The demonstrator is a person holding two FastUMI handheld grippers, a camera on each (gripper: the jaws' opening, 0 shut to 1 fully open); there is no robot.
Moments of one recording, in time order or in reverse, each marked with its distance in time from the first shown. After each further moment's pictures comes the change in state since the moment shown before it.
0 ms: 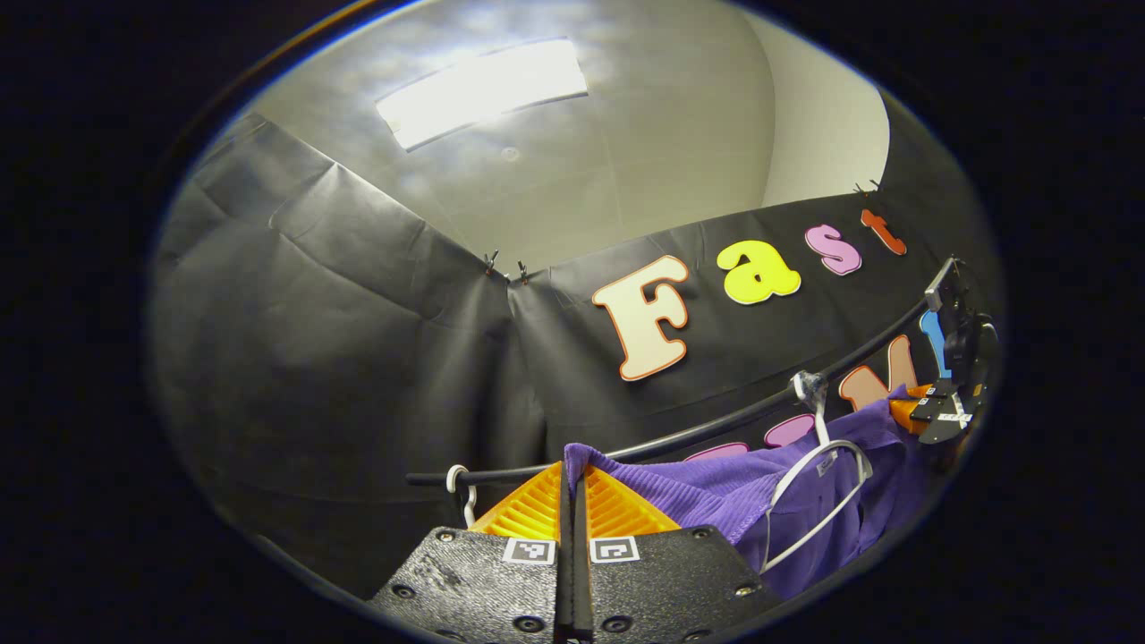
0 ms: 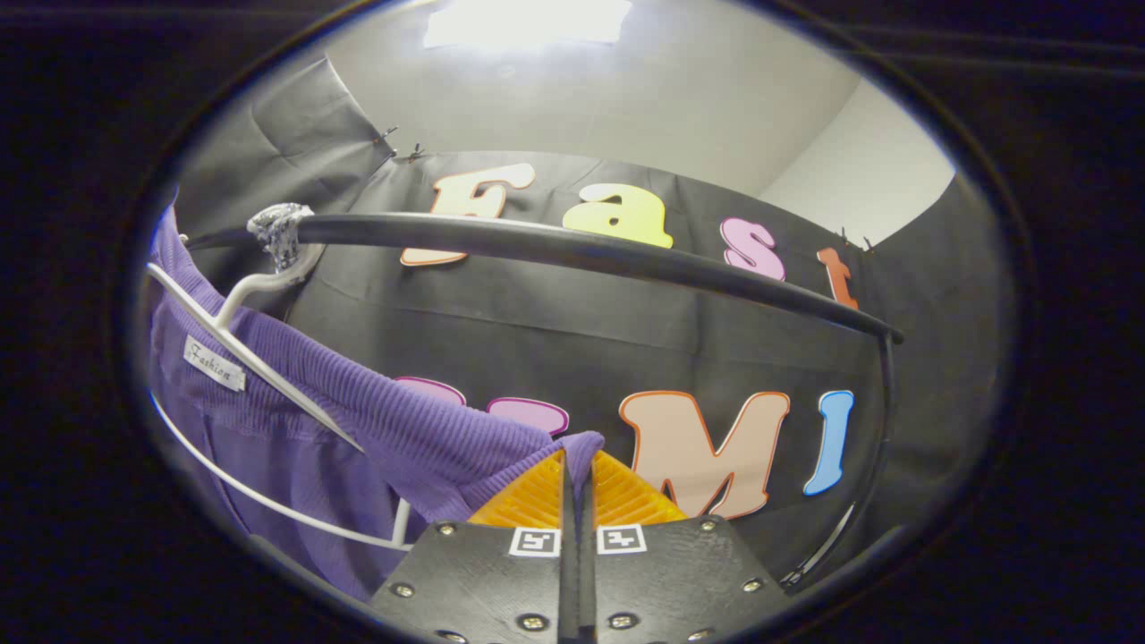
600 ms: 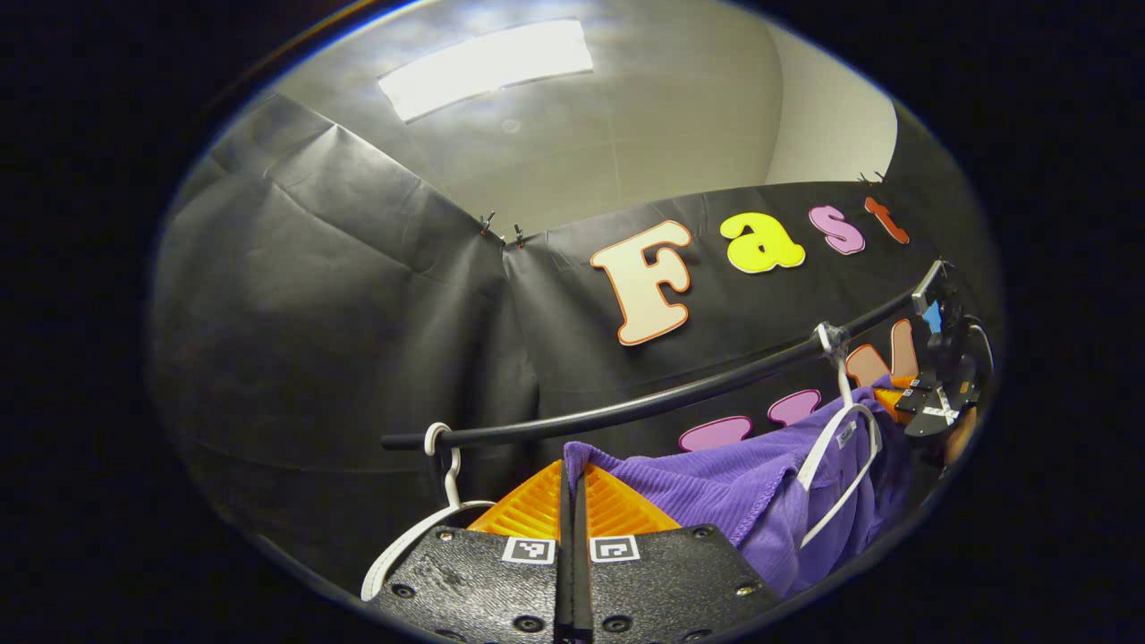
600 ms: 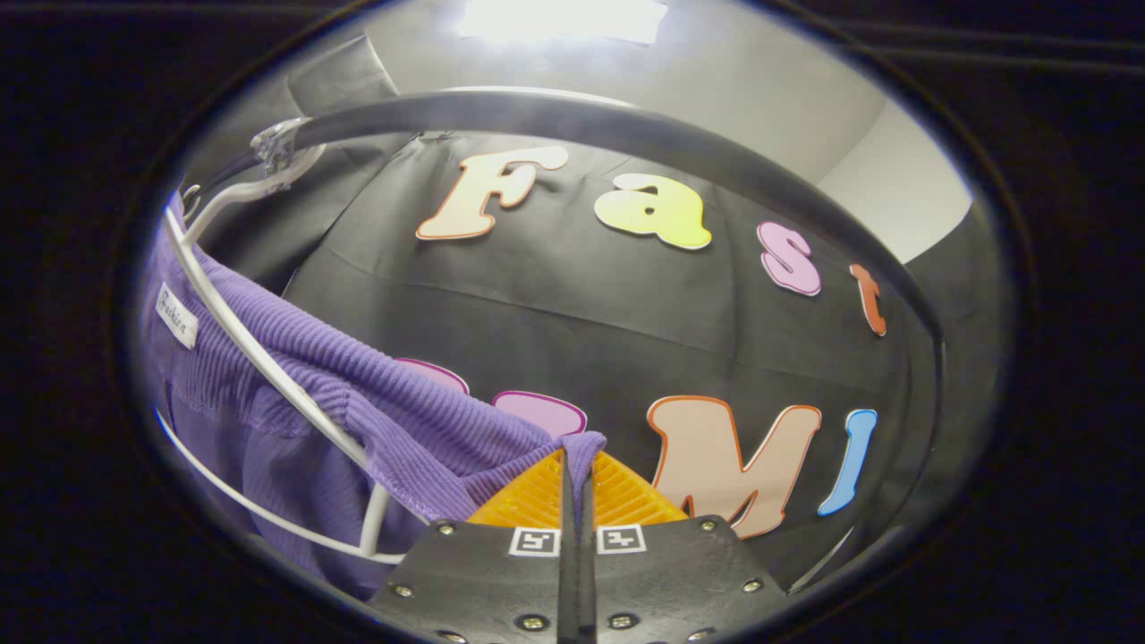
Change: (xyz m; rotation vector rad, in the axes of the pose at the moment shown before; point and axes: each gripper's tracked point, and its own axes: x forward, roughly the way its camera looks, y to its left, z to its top) left arm 0.017 0.006 -0.053 -0.026 0.073 -0.027; right arm 0.054 0.025 -0.025 -0.075 -0.012 0.063
